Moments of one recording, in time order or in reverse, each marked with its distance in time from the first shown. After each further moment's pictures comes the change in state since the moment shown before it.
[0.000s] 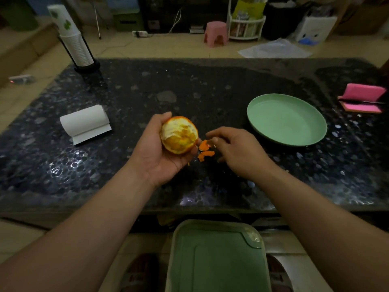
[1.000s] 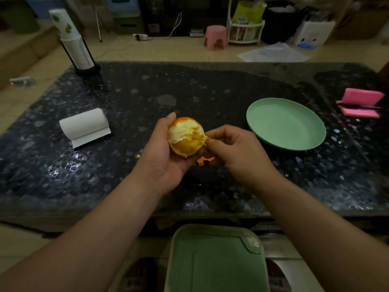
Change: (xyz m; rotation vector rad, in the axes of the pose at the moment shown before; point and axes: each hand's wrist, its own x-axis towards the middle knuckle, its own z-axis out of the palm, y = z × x) left_hand -0.002 -0.011 0.014 0.053 0.078 0.132; right_hand -0.024 -0.029 -0.003 0.513 0.006 -0.030
